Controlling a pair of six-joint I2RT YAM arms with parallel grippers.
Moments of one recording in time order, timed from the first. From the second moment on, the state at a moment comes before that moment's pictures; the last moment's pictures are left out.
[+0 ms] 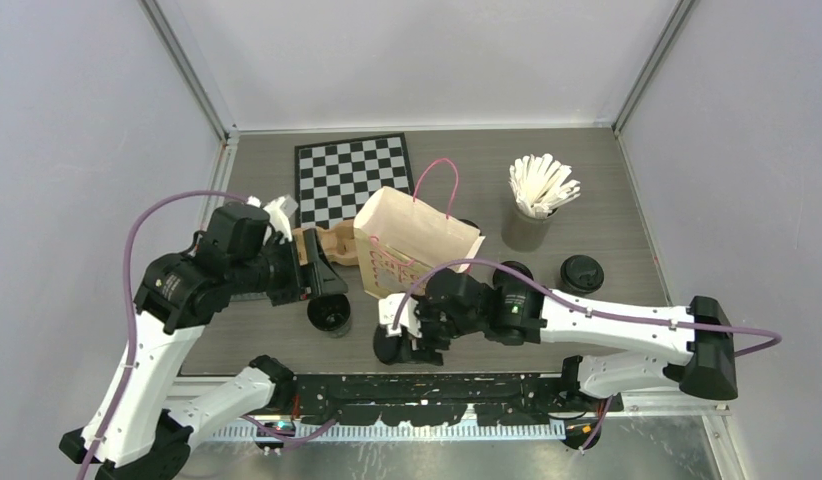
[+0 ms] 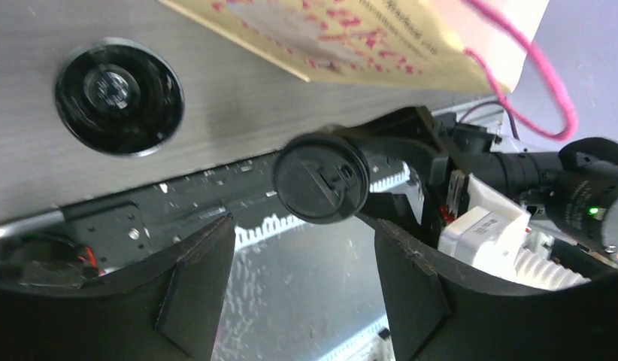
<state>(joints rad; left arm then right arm) -0.54 0.91 1.47 -1.36 0.21 -0.68 1.26 1.19 0.96 -0.49 -0.25 -0.33</state>
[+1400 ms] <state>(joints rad) -0.54 0.78 1.27 -1.14 0.40 -1.09 1.36 1.06 0.93 -0.01 0.14 -0.21</state>
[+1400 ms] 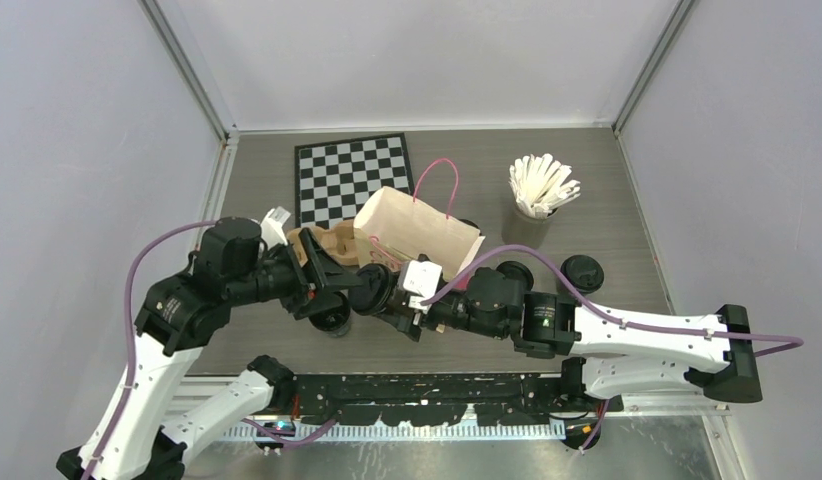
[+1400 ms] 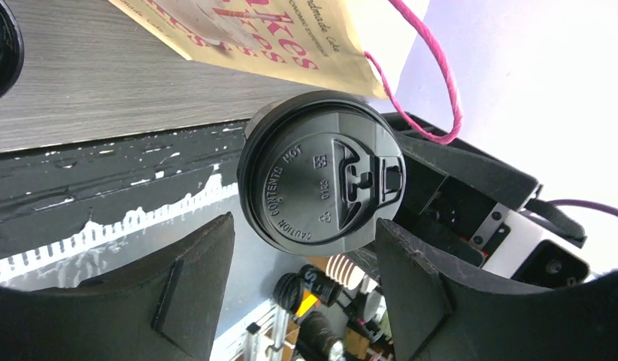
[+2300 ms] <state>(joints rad) -0.53 0.65 1.15 -0.94 0.31 -1.39 1.36 1.06 0.92 0.12 0.18 -0.19</state>
